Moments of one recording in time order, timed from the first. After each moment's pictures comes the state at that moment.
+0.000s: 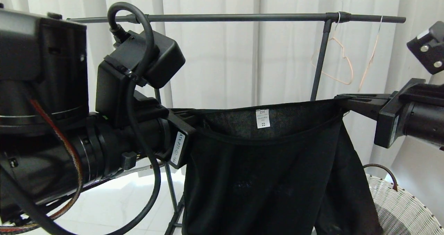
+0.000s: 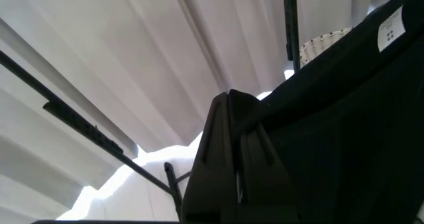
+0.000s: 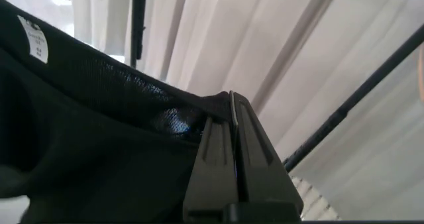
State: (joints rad) left arm -0.84 1.39 -1.04 -0.03 0.33 0.19; right arm 0.69 1.26 -0.94 -0.19 -0.03 -0.16
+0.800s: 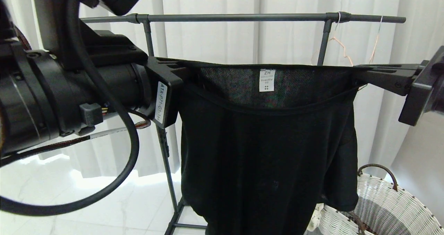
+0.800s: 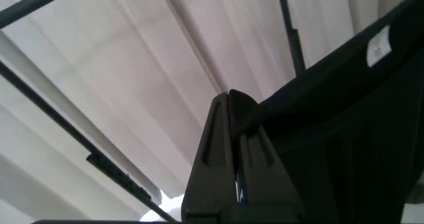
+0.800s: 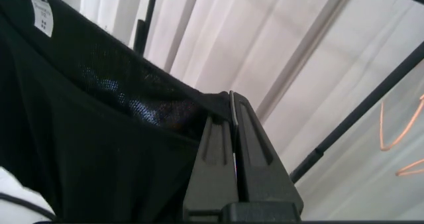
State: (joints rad) left arm -0.86 1.36 -1.18 -0.05 0.32 0.36; right arm 0.69 1.22 -1.04 -0.15 0.01 -0.23
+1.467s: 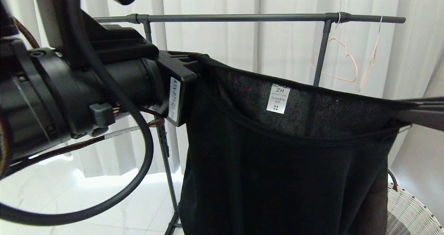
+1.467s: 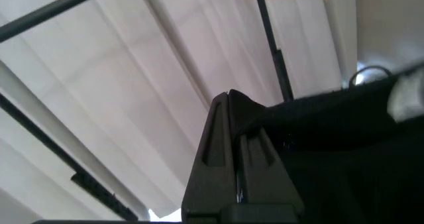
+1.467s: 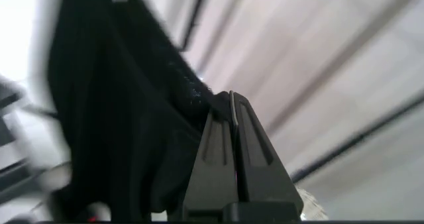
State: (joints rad) left arm -0.91 1.39 -1.16 -0.17 0.32 0.36; right arm 0.80 1.08 -1.12 0.26 0.13 -0.23
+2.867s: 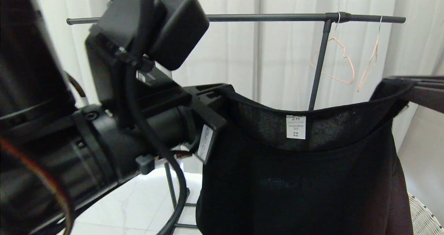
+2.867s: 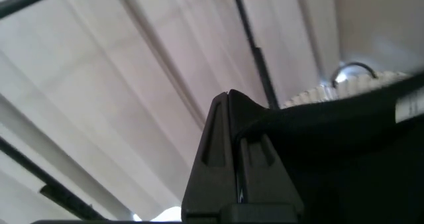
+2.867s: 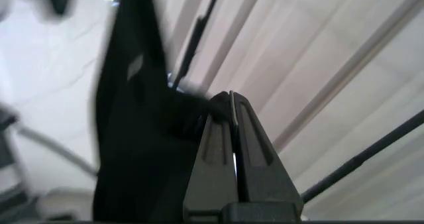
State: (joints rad) left arm -0.99 1.40 -0.99 -0.35 0.32 0.35; right arm 0.85 1.09 -1.03 -0.03 0.03 -0.23
